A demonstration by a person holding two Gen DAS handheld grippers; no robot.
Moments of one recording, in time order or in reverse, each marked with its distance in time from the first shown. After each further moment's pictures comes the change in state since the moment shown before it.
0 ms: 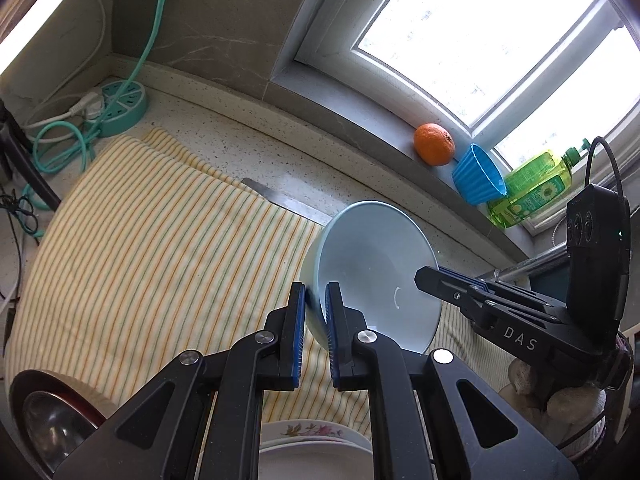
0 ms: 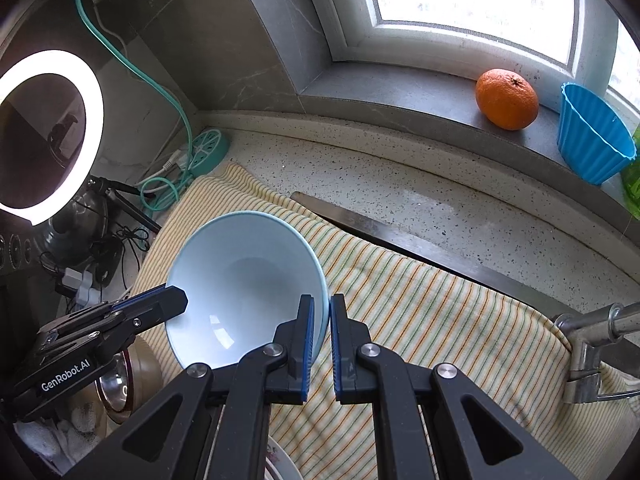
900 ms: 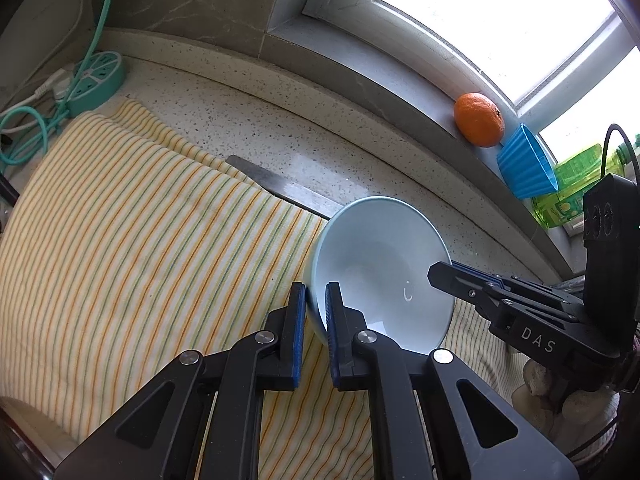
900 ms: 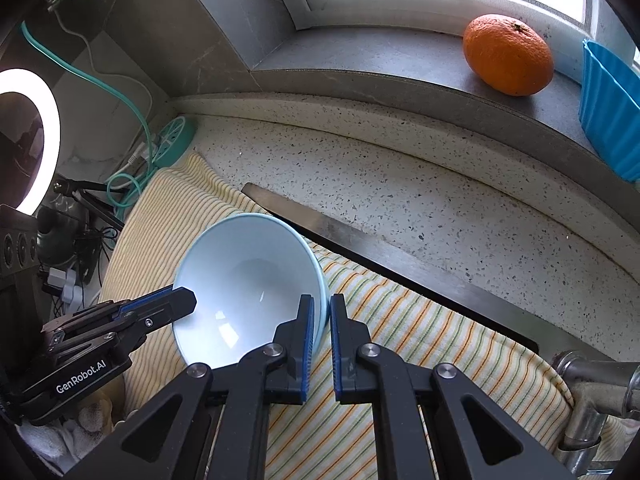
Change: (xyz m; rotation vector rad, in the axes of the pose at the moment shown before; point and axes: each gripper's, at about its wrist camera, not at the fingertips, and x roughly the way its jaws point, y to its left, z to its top) left arm 0.089 -0.016 0.016 -0.031 0.088 0.087; right arm 0.060 -0.065 0.024 0.007 0.080 0.032
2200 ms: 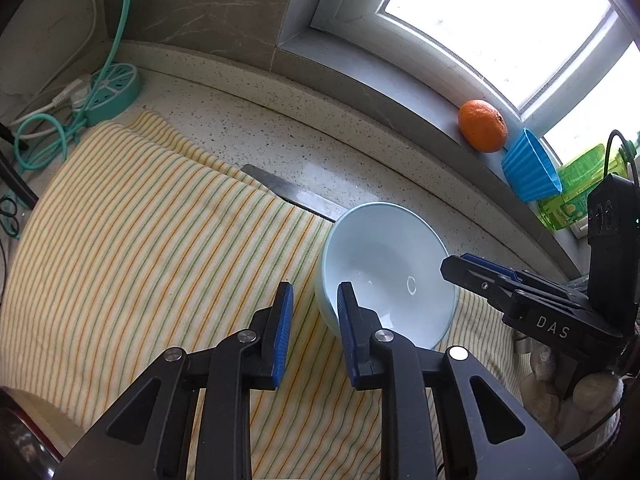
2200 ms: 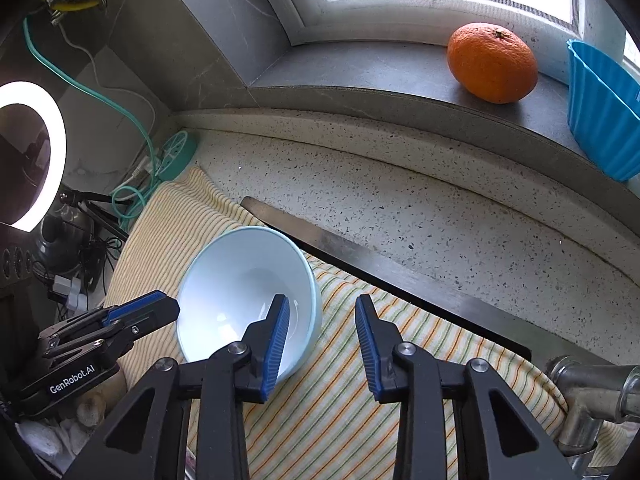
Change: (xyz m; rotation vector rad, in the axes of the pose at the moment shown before) left arm -0.010 0.001 -0.004 0.005 -0.033 0.044; right arm -0.010 -0.009 0.001 0.007 -0.041 0.024
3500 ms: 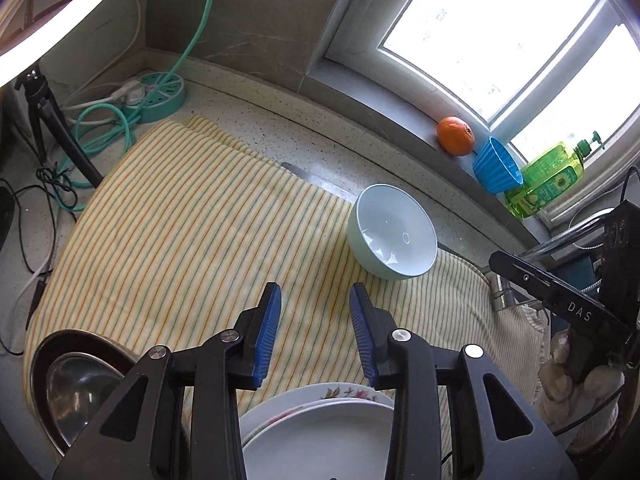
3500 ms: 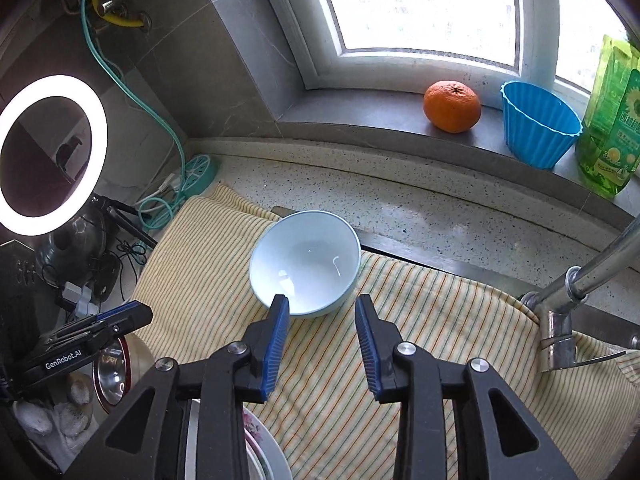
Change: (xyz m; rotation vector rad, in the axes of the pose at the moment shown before) left arm -0.087 0.042 -0.037 0.003 -0.049 -0.054; right arm -0.086 0.047 -0.058 0.035 -0.146 -0.076
